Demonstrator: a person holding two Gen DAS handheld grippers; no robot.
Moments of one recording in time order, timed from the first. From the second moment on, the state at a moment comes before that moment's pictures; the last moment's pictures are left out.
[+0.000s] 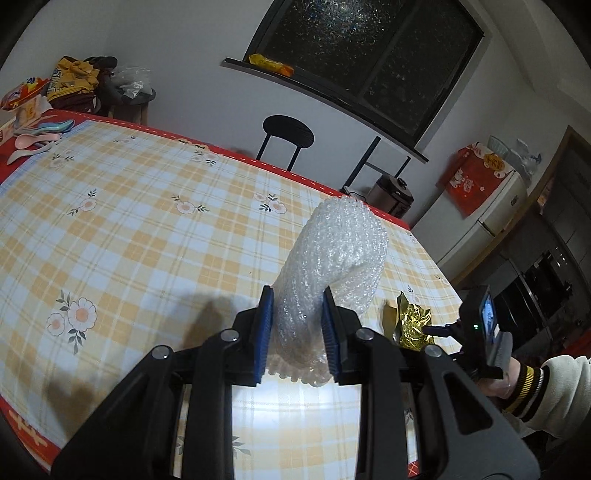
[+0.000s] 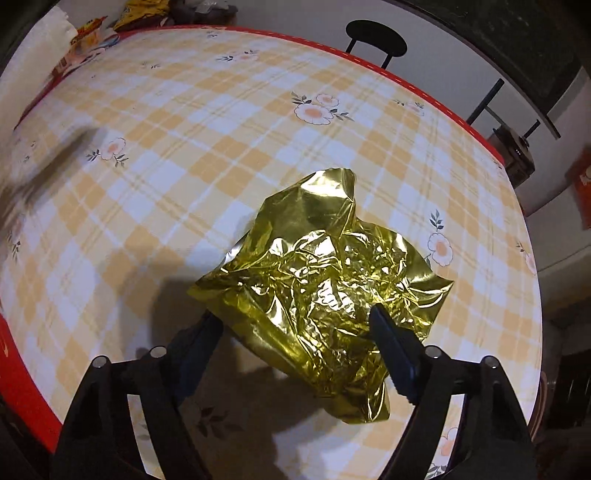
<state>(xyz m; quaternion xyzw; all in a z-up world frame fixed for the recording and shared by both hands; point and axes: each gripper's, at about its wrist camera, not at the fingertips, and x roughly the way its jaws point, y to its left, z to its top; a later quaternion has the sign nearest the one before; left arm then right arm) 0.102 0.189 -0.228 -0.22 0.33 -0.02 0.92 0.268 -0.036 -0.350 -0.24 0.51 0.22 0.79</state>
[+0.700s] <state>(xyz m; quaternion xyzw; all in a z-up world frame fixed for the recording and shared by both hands) 0.128 0.139 -0.203 -0.19 0.32 -0.10 0.92 0.249 -0.096 -0.251 -0.06 0.44 0.23 0.87</state>
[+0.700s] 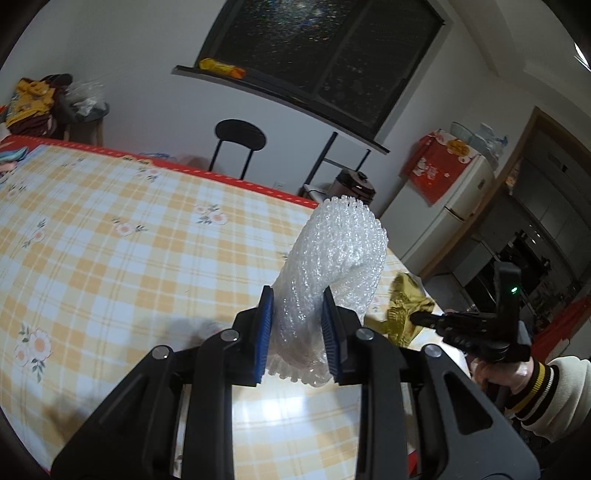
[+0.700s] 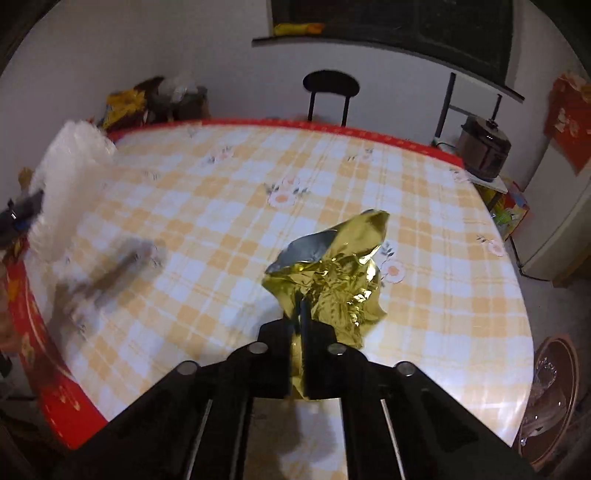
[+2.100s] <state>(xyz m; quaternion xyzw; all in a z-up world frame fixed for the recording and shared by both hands) 0.203 -0.146 -0.146 -0.09 0.33 -0.30 0.89 0.133 -0.401 -0.178 0.09 0.33 0.03 0.94</state>
